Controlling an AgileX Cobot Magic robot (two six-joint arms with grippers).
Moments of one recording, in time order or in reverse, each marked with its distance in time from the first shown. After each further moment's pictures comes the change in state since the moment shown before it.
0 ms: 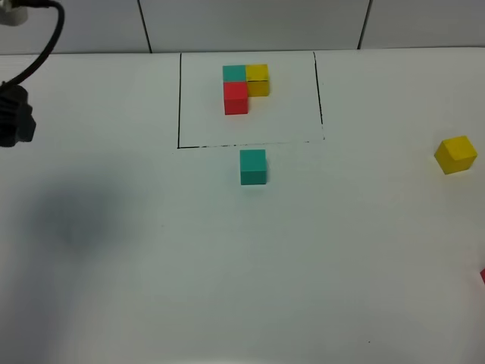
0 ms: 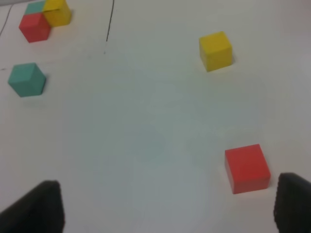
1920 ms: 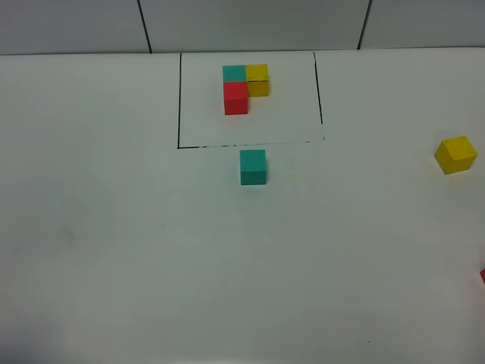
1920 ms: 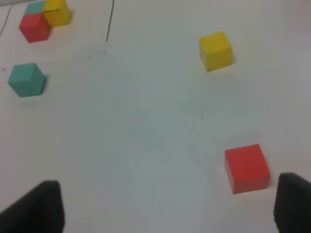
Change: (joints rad) left arm 0.000 -1.209 0.644 -0.216 0.021 -0.007; right arm 0.000 0.000 0.000 0.000 0.000 0.000
